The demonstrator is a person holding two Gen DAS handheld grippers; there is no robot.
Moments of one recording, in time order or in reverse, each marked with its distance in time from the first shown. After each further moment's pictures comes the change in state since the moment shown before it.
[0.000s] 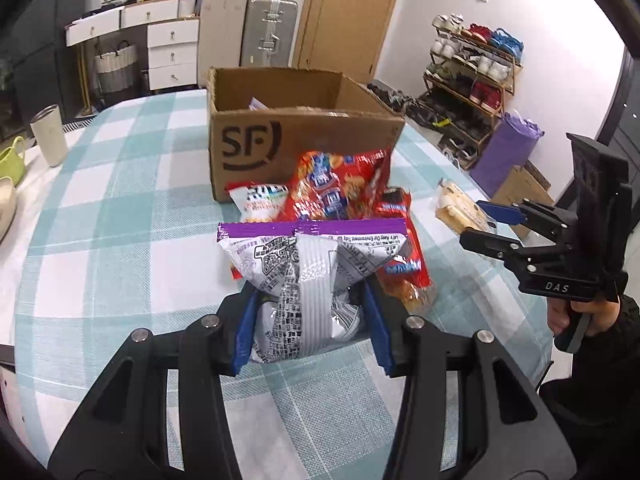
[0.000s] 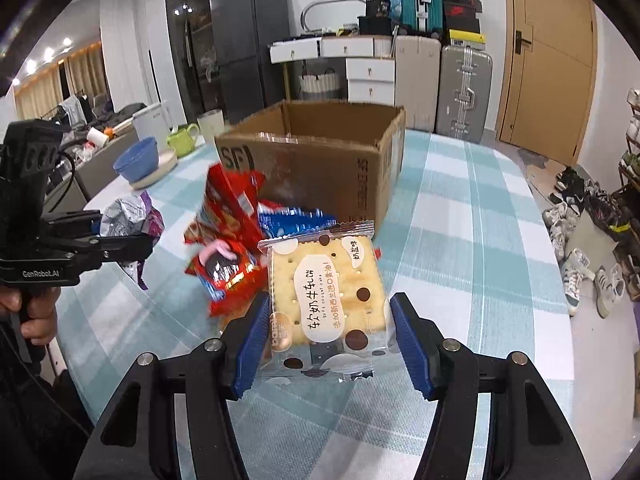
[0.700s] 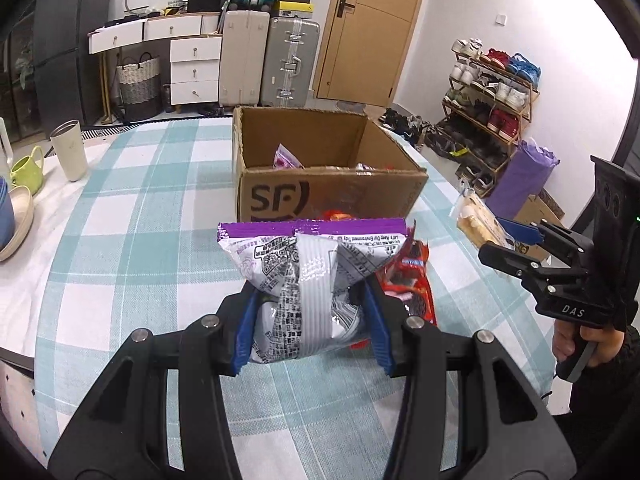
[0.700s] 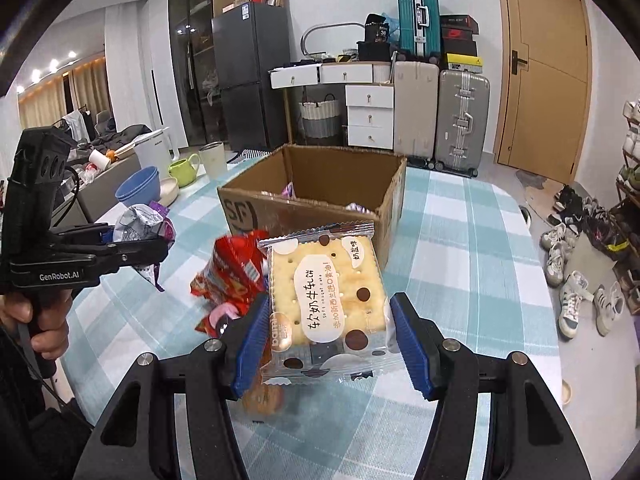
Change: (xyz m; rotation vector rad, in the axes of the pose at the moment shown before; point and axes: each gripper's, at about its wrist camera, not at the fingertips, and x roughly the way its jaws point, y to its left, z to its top) left arm -0.017 0.008 0.037 -0.052 -0.079 0.059; right arm -0.012 0.007 0.039 -0.001 -0.084 -0.003
